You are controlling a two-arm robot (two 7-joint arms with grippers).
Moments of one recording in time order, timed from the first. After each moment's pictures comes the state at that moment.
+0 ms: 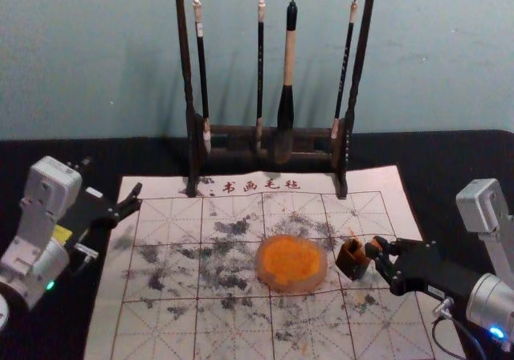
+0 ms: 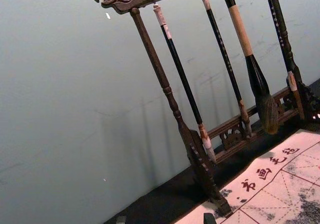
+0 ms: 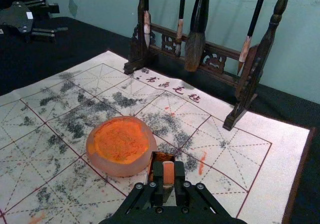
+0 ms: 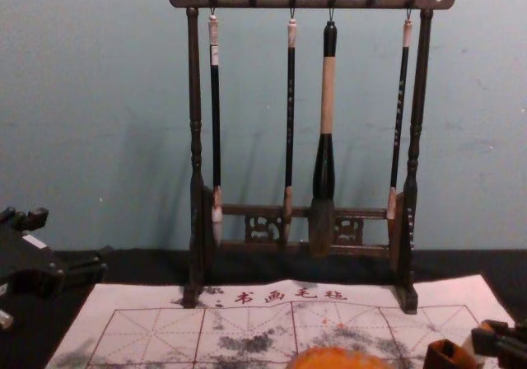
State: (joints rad) left arm -0.20 0.60 0.45 -1.41 -0.25 -0.12 0.03; right arm 0.03 0.59 -0.31 -1.62 0.41 0.16 0.41
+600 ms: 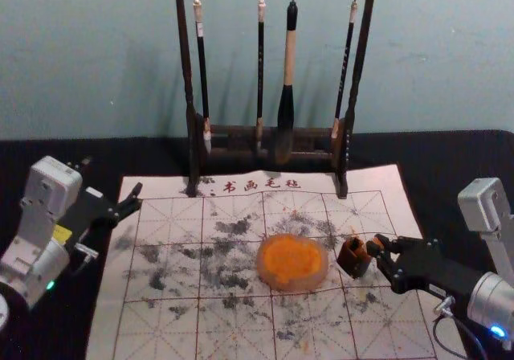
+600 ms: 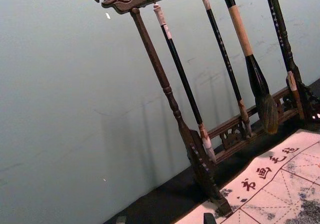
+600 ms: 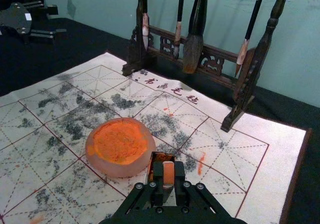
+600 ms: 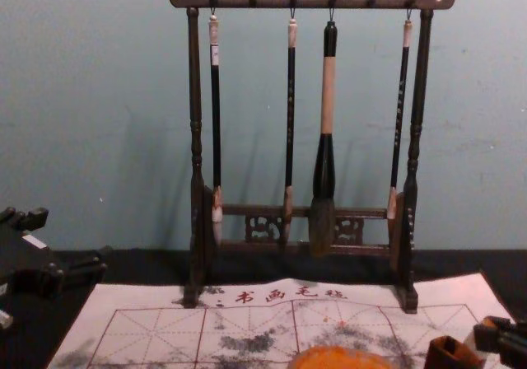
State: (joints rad) left arm -0.20 0.60 0.45 -1.41 -0.25 -0.12 0.03; right arm 0.02 0.58 -0.30 -1.63 0.41 0.16 0.41
